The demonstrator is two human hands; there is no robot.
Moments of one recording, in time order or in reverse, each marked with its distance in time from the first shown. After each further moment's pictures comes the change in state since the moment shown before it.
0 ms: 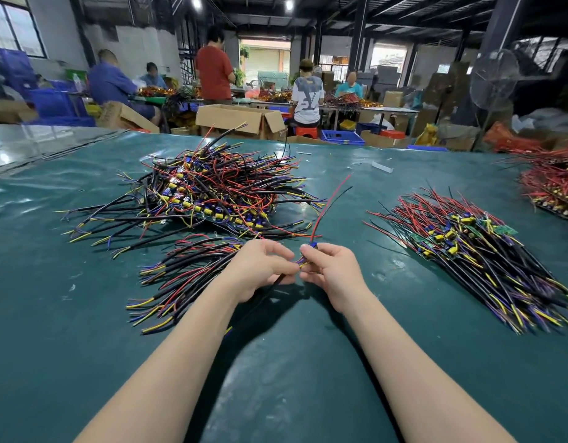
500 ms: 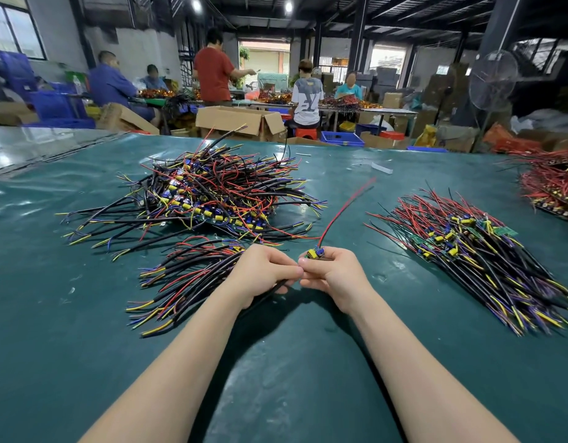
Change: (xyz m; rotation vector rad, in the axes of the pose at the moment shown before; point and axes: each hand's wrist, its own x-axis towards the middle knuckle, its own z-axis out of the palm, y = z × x) left_hand -0.003 -0.001 0.002 0.228 -0.021 0.130; right_hand 0.003 -0.002 -0.007 -0.017 -0.075 0.058
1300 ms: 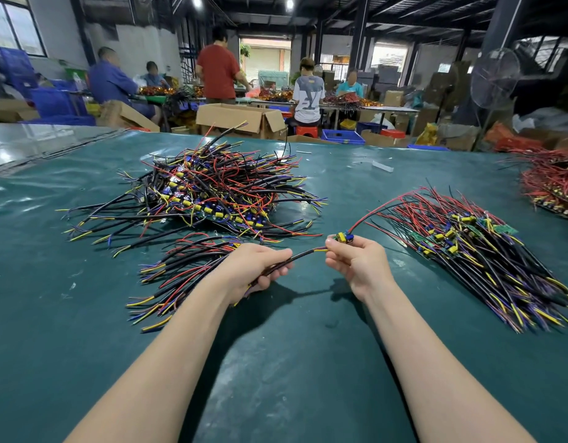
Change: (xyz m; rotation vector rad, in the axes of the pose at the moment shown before) left_hand 0.000 0.001 -0.013 -0.211 -0.021 -0.184; right_hand 0.006 -0.007 -0.019 0.170 0.205 -0.107
